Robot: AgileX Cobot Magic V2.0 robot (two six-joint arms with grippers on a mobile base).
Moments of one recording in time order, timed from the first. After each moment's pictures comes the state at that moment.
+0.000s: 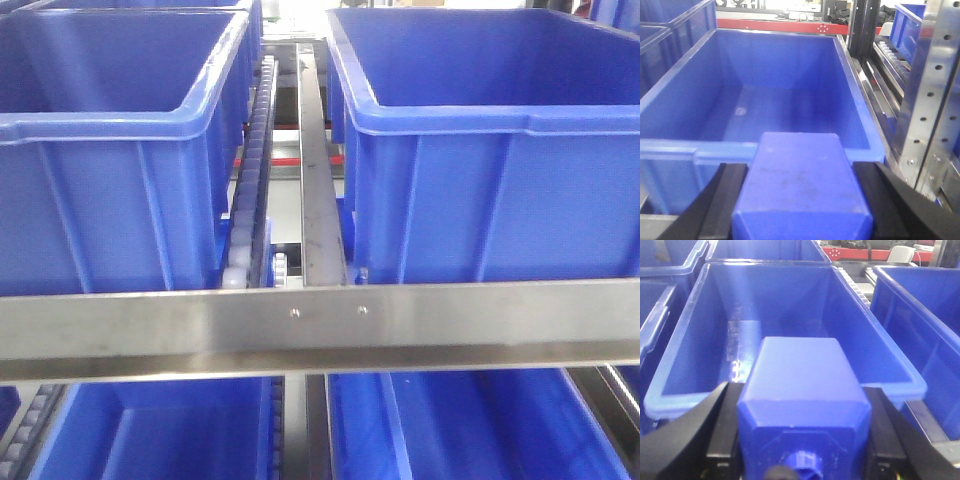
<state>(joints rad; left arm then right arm) -0.05 0.25 -0.49 -0.21 0.46 0.12 0.04 0.19 -0.33 -0.05 0.26 0.06</state>
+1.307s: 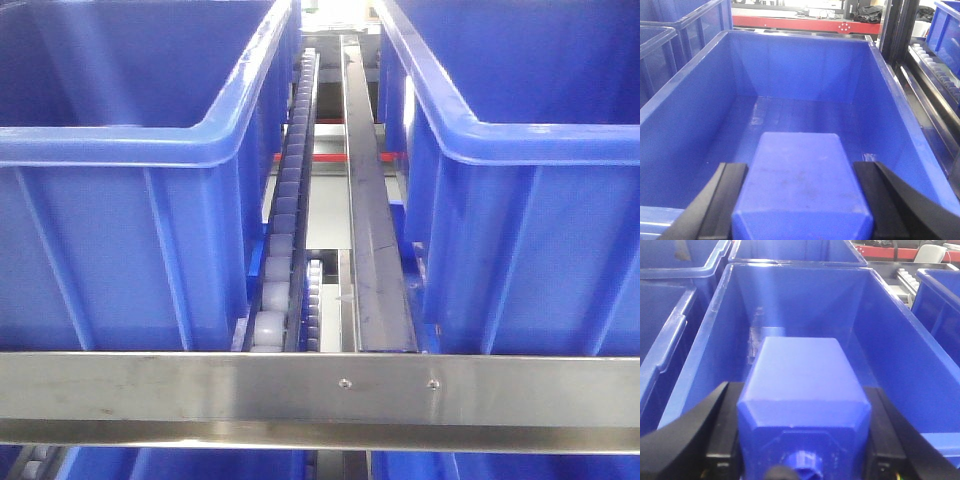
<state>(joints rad) -0.05 0.25 -0.49 -0.21 0.46 0.12 0.04 0.19 -0.33 -0.05 0.26 0.06</state>
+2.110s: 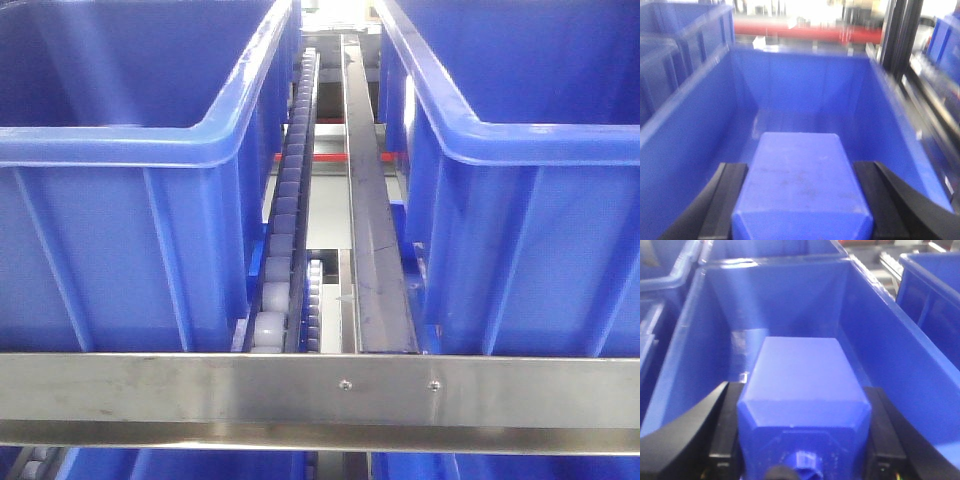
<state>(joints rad) -0.05 0.49 -0.57 -0.48 0.39 0.46 0.04 0.42 -0.44 -0.05 0.17 0.06</state>
